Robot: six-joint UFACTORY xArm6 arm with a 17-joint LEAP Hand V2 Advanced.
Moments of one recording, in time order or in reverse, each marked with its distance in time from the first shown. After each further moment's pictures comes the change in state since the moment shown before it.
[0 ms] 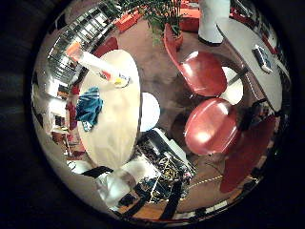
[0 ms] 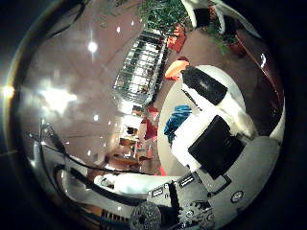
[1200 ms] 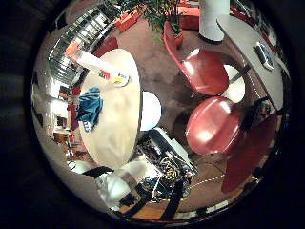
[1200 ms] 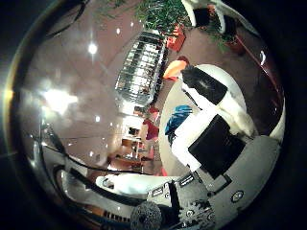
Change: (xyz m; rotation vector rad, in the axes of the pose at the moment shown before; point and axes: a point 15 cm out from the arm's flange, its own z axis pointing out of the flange) arm 0.008 0.001 0.004 -0.005 -0.020 0.017
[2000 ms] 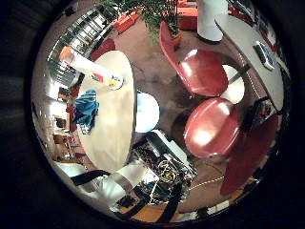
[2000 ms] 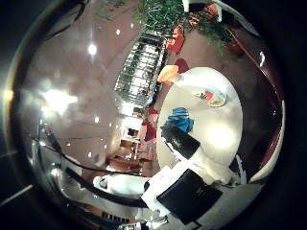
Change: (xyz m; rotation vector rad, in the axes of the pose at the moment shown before) arm 0.023 -0.029 0.014 0.057 -0.011 -0.025
